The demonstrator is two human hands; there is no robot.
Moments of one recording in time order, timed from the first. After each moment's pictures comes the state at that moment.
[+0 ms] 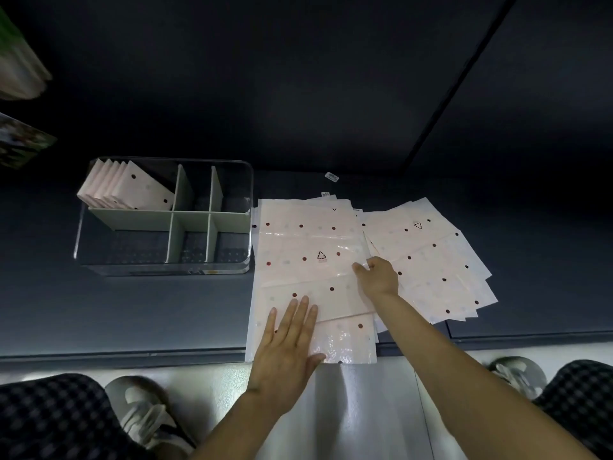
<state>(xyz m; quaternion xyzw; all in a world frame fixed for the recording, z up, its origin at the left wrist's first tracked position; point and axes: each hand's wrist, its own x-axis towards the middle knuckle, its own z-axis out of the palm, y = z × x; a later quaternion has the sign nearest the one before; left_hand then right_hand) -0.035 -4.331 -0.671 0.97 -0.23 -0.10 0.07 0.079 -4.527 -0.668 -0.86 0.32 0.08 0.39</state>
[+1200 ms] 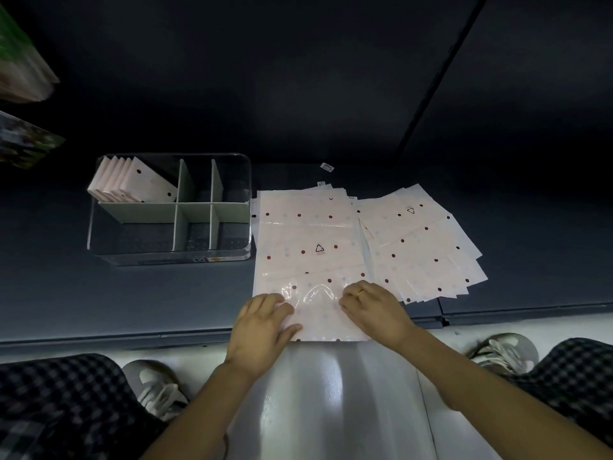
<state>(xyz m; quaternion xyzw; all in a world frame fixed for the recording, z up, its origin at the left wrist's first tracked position) -0.027 -4.293 -0.669 0.96 -0.21 0.00 0.20 -0.012 -4.537 -0.657 -0.96 -0.28 -0.04 0.02</state>
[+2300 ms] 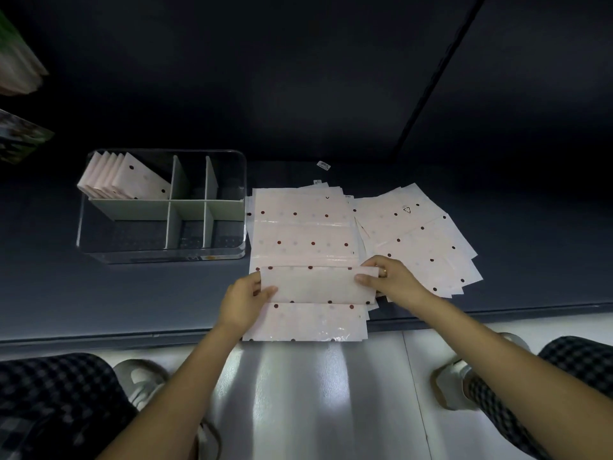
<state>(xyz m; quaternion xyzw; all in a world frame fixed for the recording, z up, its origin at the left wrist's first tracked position) 0.023 -4.289 -0.665 0.85 0.07 -0.17 0.49 0.022 -4.569 -0.627 -0.82 0.12 0.19 0.53</state>
